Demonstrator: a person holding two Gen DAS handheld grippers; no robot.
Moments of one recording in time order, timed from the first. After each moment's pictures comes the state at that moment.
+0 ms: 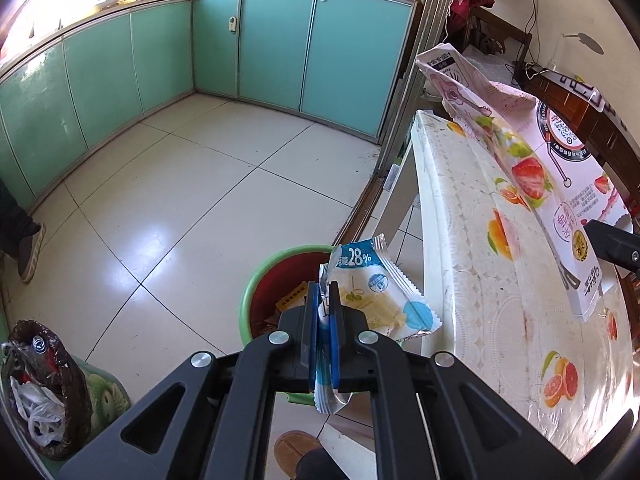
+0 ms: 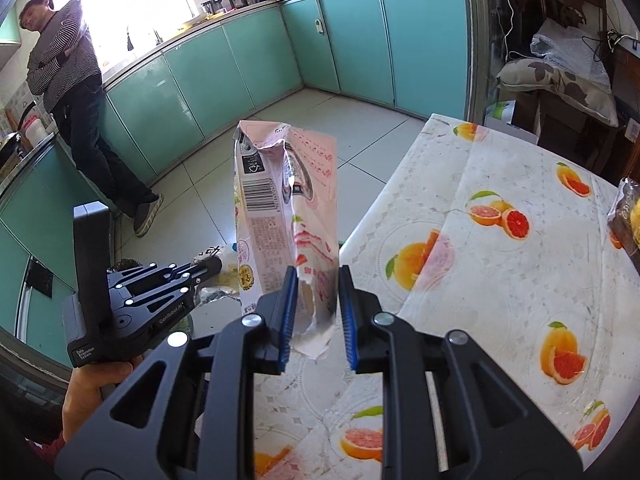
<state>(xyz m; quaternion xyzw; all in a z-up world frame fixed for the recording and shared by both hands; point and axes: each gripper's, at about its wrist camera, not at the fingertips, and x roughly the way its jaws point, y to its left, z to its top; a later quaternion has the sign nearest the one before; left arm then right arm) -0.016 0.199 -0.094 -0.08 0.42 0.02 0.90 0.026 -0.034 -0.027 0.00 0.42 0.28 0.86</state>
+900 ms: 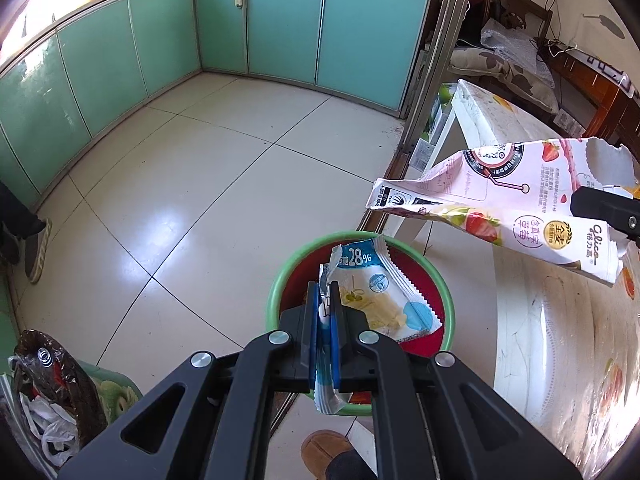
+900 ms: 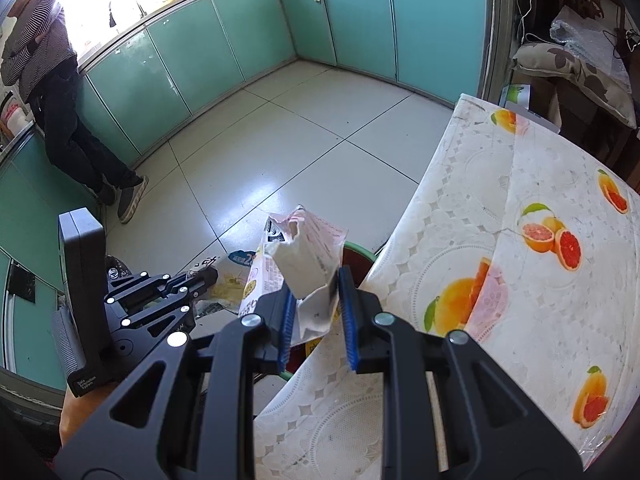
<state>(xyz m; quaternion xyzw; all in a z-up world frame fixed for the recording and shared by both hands) 0.028 0.222 -0.138 -0.06 0.47 0.04 0.88 0.078 0.029 -0.063 -0.03 0.47 0.26 0.85</state>
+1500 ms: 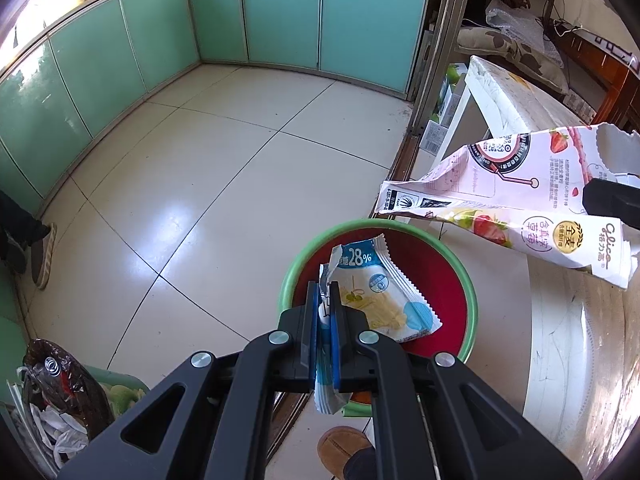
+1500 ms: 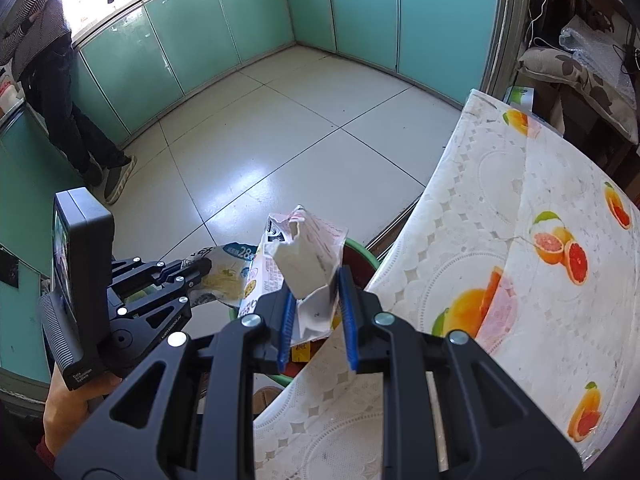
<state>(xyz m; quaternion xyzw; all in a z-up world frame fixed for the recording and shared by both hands) 0.049 0.218 -0.155 -0.04 0.49 0.04 0.87 0.084 0.049 -0.072 -0.07 0.48 0.25 0.84</state>
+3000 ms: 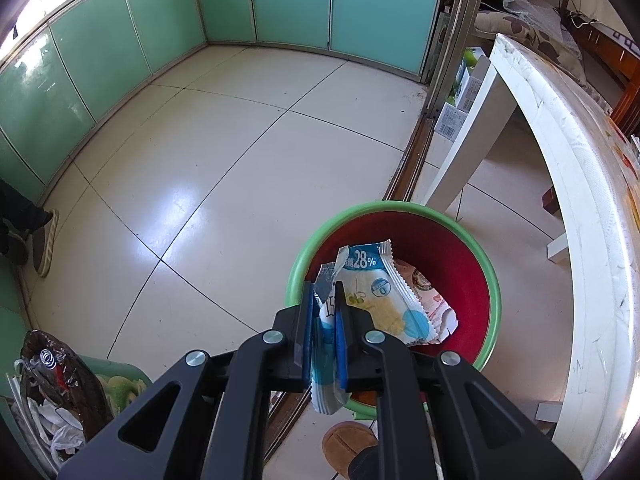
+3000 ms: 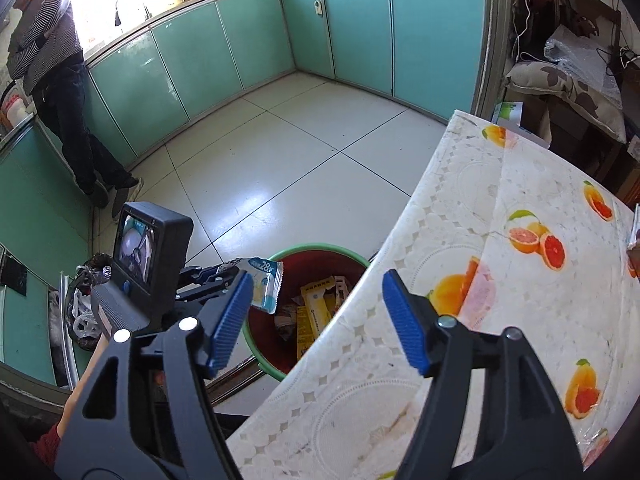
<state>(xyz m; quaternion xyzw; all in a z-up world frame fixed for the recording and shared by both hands) 0.070 0.223 -0.188 -0.04 0.52 0.06 0.85 0.047 0.013 -0.051 -0.04 0.43 0.25 0.87</state>
